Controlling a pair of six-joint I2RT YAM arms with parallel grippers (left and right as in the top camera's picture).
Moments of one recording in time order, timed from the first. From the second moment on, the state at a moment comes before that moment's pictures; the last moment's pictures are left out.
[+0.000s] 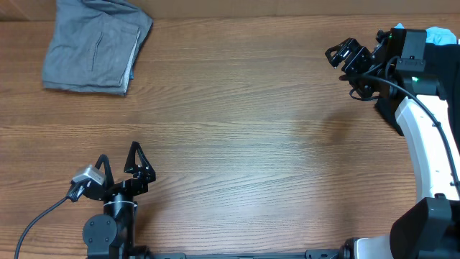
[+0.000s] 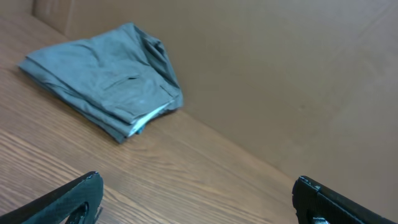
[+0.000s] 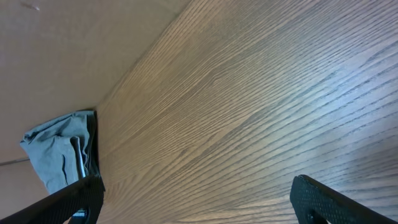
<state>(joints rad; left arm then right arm) 0.03 0.06 0.20 -0.17 -0.10 -0.59 -0.10 1.62 1.39 -0.61 -0.39 0.65</state>
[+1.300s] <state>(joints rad) 0.03 0.02 0.01 -0.08 0.00 -0.18 -0.10 1.62 1.39 -0.61 -0.39 0.65</state>
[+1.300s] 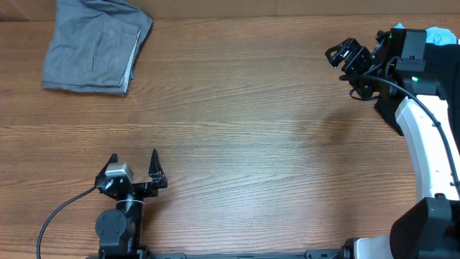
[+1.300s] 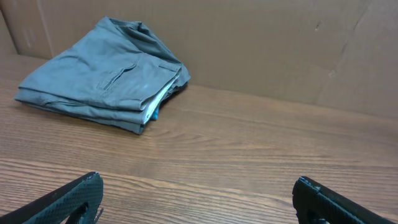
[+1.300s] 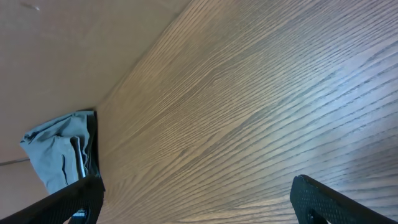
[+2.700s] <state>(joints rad) 0.03 0.02 0.01 -0.08 0.01 -0.18 -0.10 0.40 0.25 -0.15 -0.10 0.51</state>
